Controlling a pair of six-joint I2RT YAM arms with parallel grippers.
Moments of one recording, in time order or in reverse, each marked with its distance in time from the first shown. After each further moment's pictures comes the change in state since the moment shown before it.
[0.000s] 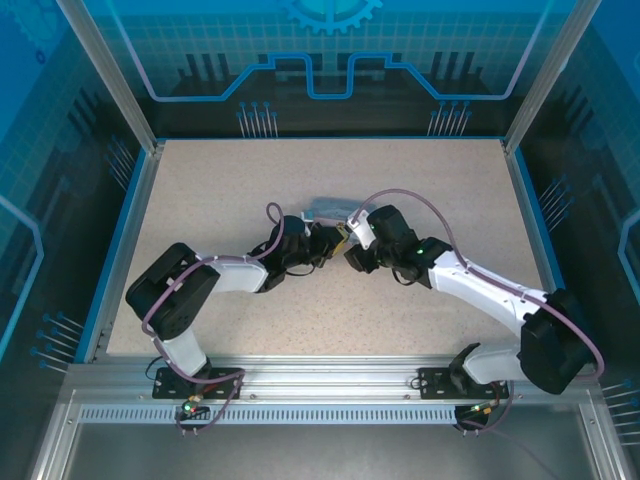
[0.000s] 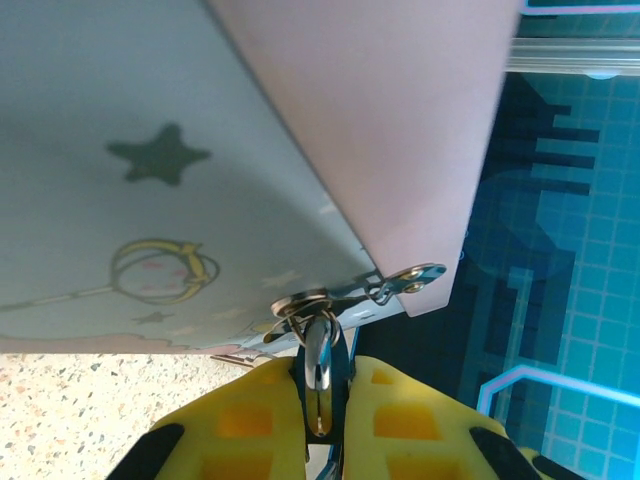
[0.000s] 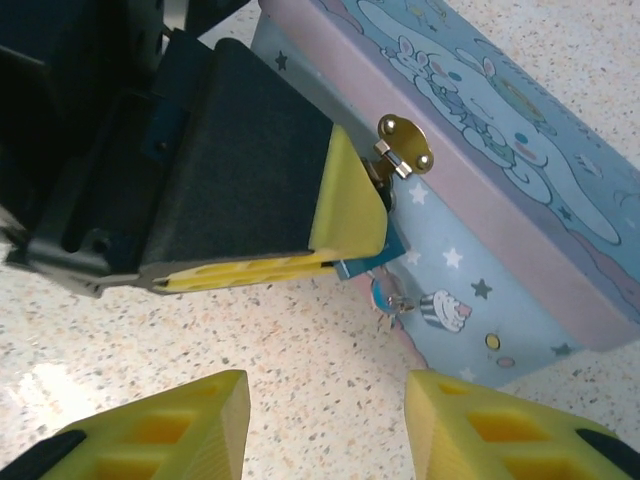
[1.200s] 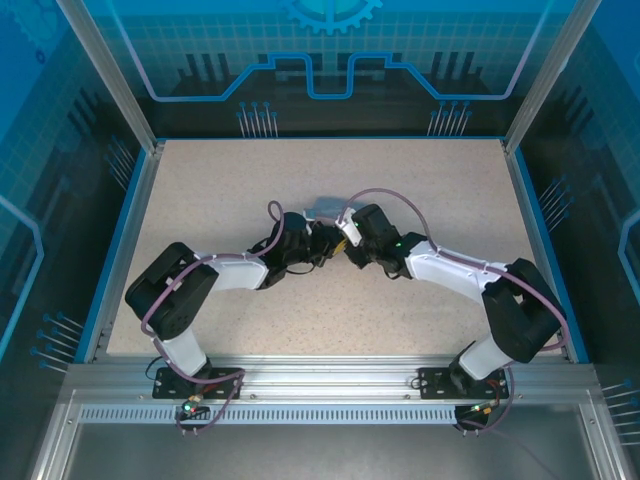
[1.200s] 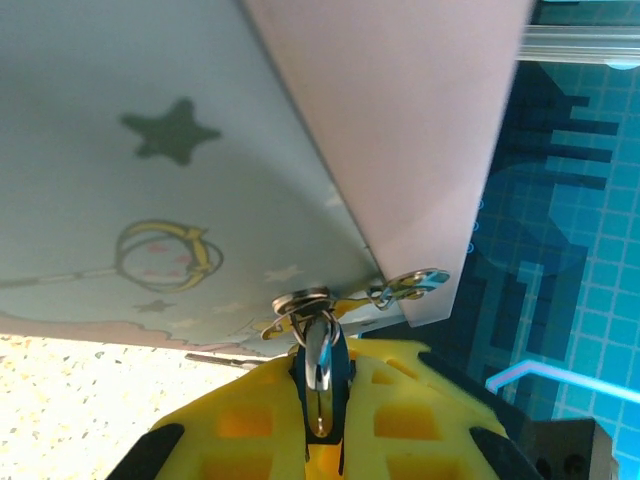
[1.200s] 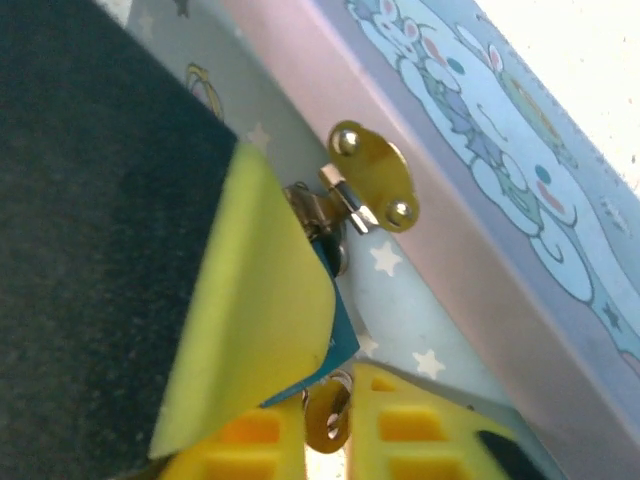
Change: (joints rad) left arm 0.008 -0.002 0.030 -0.065 0.032 0.003; right arm 0.000 0.202 0.038 0.113 0.112 -0.079
